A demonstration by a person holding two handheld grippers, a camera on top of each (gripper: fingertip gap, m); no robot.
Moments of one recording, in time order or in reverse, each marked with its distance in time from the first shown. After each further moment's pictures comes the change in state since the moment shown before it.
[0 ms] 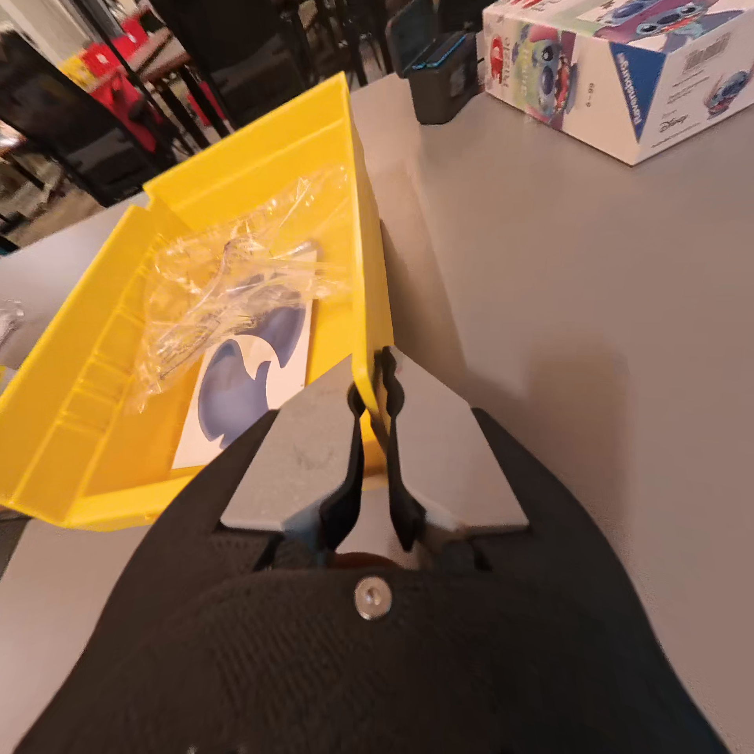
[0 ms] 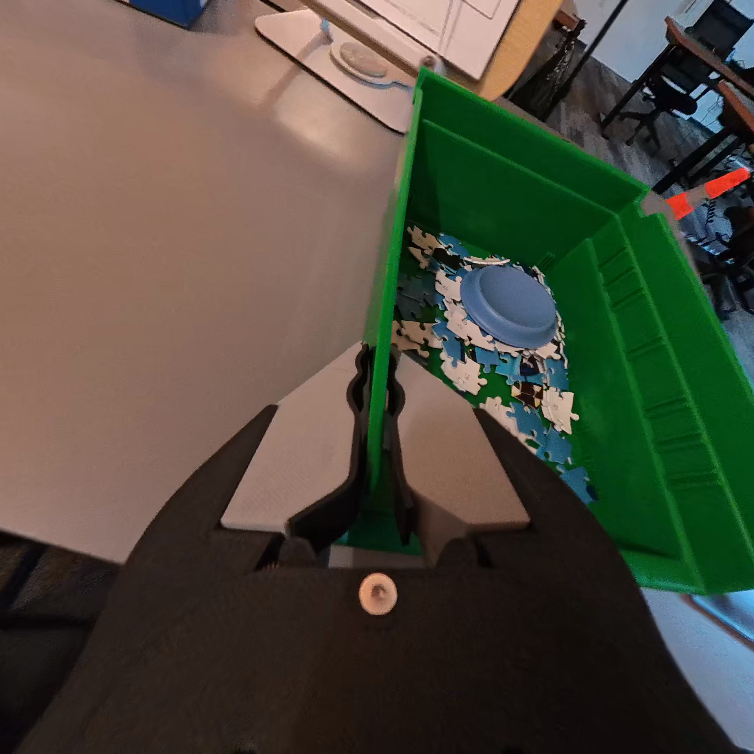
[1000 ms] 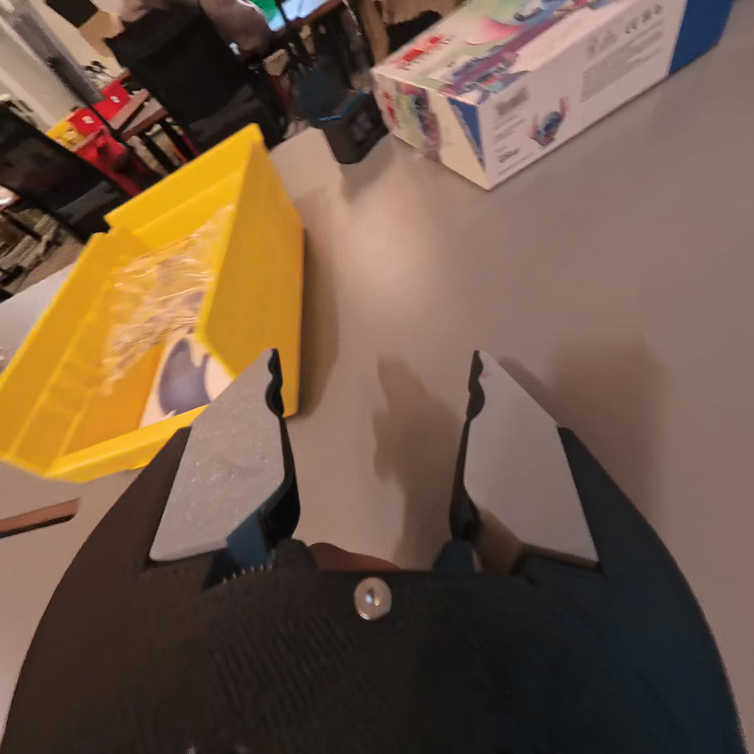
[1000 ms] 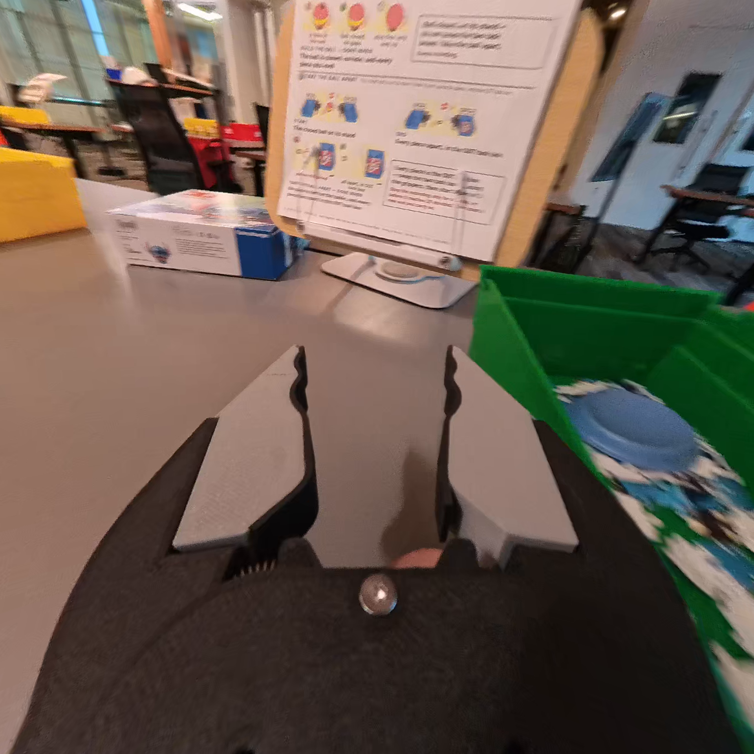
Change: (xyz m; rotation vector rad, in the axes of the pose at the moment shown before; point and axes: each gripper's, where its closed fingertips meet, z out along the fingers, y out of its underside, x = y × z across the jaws) left arm 0.081 -0.016 -0.035 0.058 0.040 0.068; right arm 0.007 -0.068 0.026 0.457 -0.096 0.203
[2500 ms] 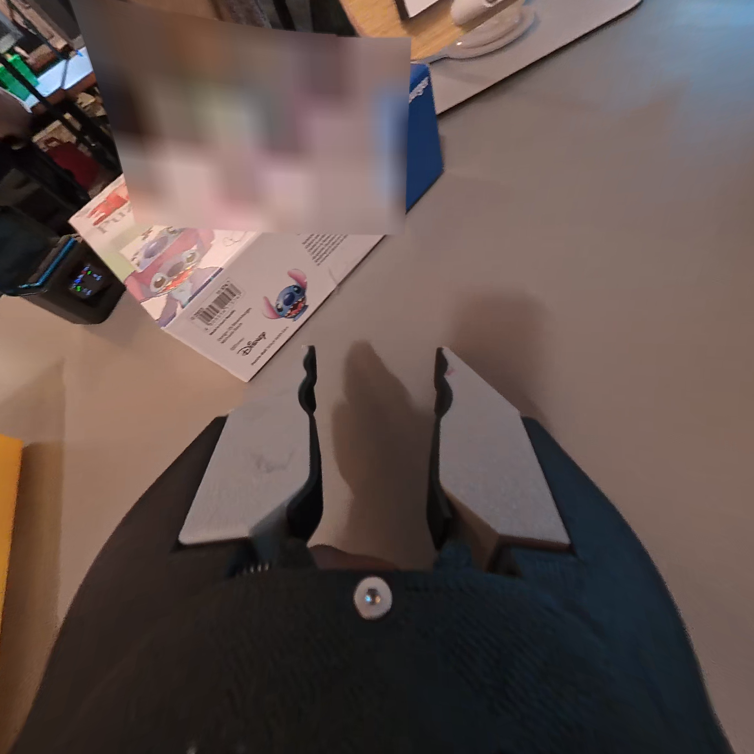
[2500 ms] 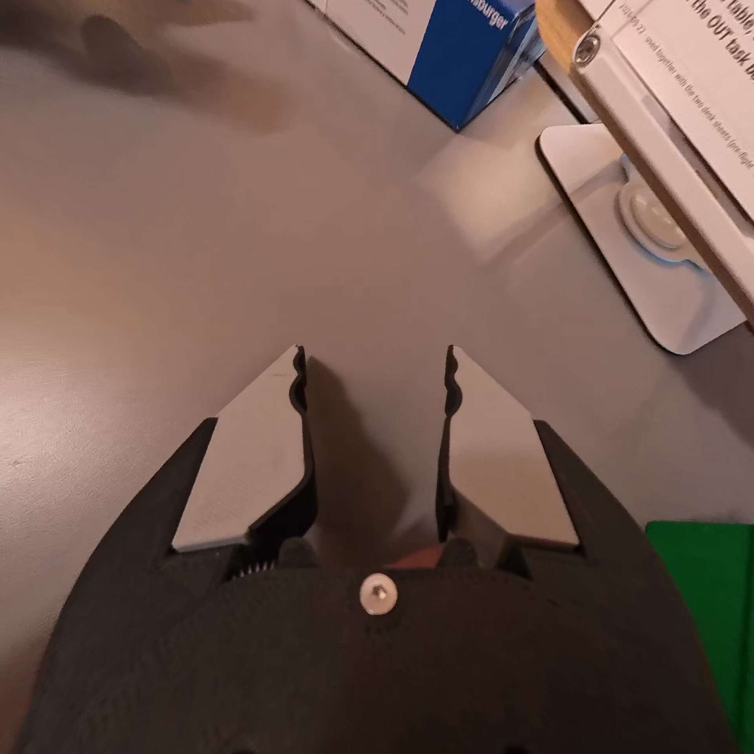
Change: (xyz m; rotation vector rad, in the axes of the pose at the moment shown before) left arm 0.175 -0.090 0.120 0.064 0.392 0.123; right arm -0.114 0.068 0.125 -0.476 -0.465 -0.388
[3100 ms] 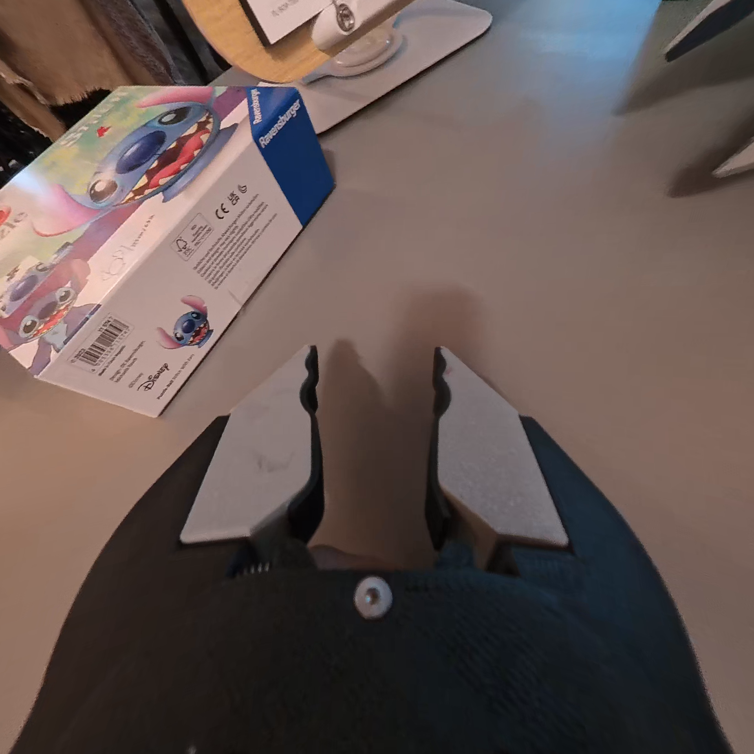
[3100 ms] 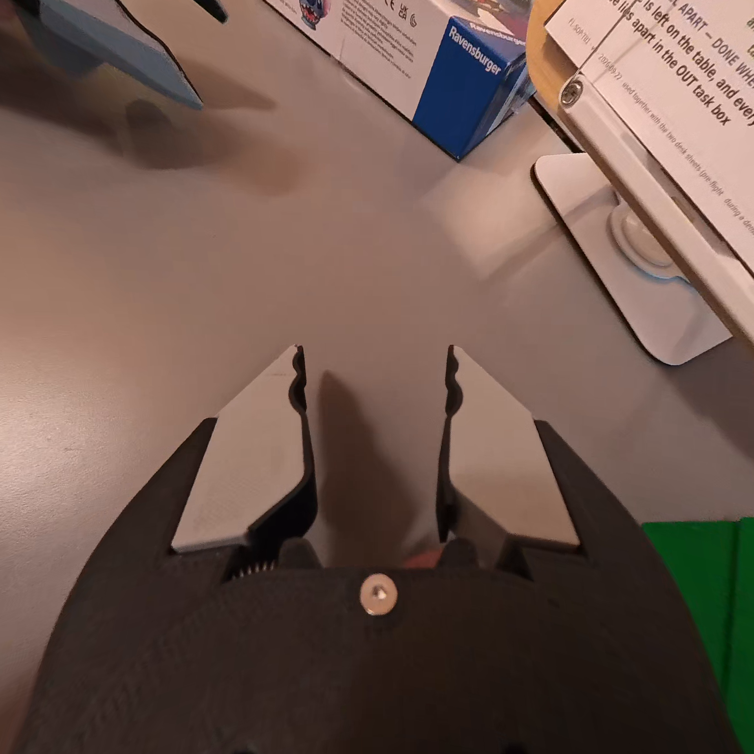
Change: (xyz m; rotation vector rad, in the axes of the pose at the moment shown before) left arm 0.051 -0.006 -0.009 0.013 0.203 0.043; right arm -0.004 -0.010 -0.012 0.043 -0.019 0.001
